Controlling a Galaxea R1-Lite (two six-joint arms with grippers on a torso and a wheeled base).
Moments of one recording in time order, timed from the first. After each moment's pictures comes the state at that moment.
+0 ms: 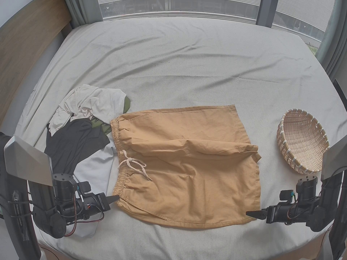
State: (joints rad) left arm -0.14 2.28 -0.18 -1.55 -0.44 -0.51; right arm 0.14 2.23 -0.02 -1.43 0.46 0.28
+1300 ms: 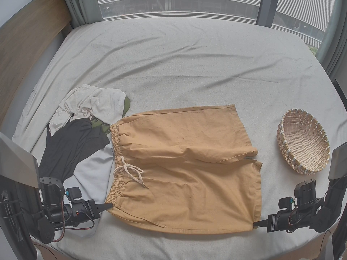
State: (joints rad) left arm -0.08 2.18 -0.02 -1.54 -0.55 -0.49; right arm 0.20 2.06 -0.02 -1.12 0.45 0.31
